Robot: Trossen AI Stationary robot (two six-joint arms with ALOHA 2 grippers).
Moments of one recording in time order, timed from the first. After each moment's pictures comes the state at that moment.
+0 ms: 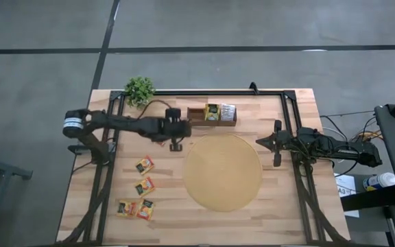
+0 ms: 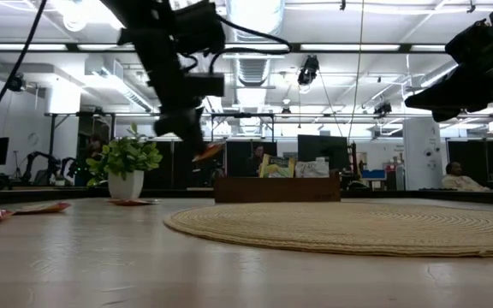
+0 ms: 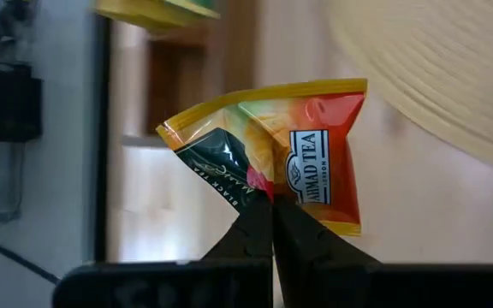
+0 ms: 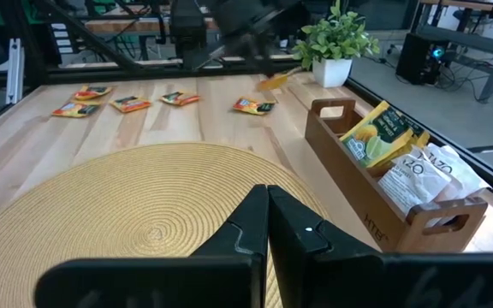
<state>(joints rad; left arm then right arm) 0.11 1.59 1.05 -0.51 -0.48 0.27 -0.10 0.04 0.09 -0.26 0.05 0.04</state>
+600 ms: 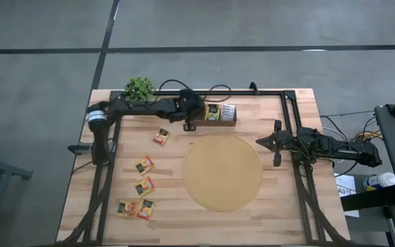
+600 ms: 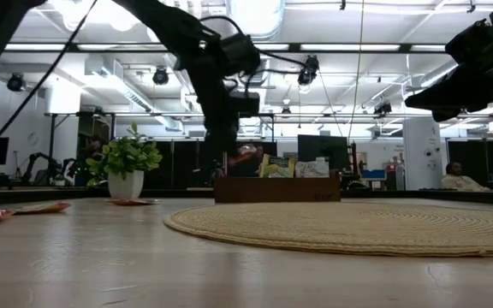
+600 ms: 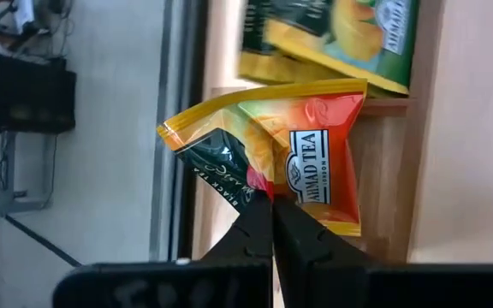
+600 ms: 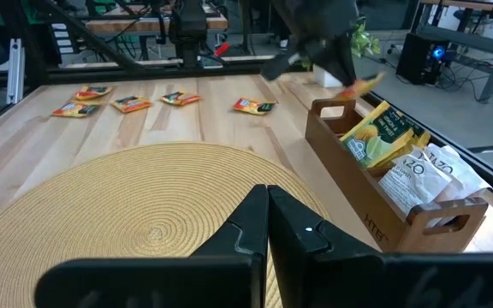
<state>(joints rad) 0.33 1.84 1.38 -0.47 -0.46 0.47 -0.10 0.04 0.09 -0.26 0.05 0.04</state>
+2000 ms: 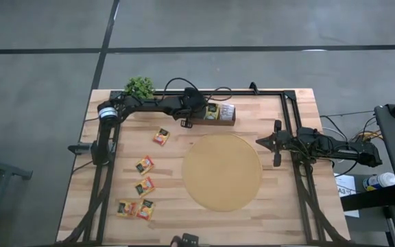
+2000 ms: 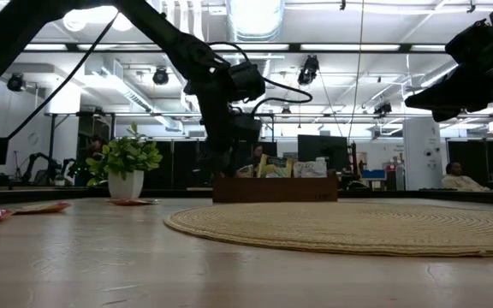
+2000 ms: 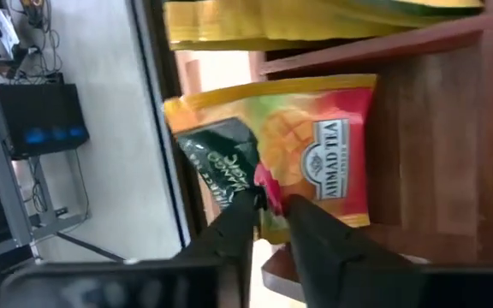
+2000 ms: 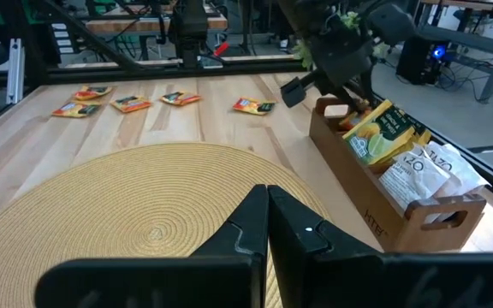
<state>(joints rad) 0.39 1.98 1.43 -0.46 -0.49 0.73 -0.10 0.04 0.09 -0.26 0.05 0.04</state>
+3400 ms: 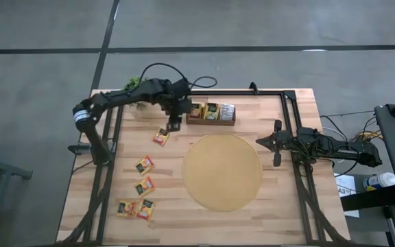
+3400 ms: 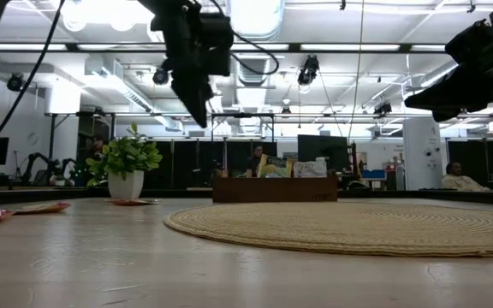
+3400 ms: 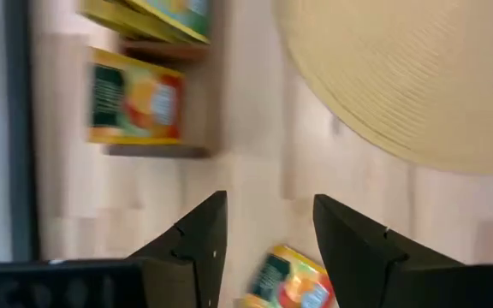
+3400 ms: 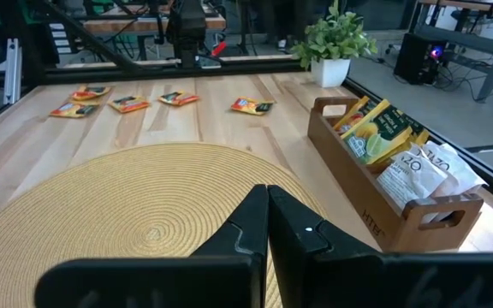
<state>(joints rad) 0.43 1.71 1.56 -1.05 0.07 0.42 -0.10 0.04 0.09 -0.26 0.05 0.04</state>
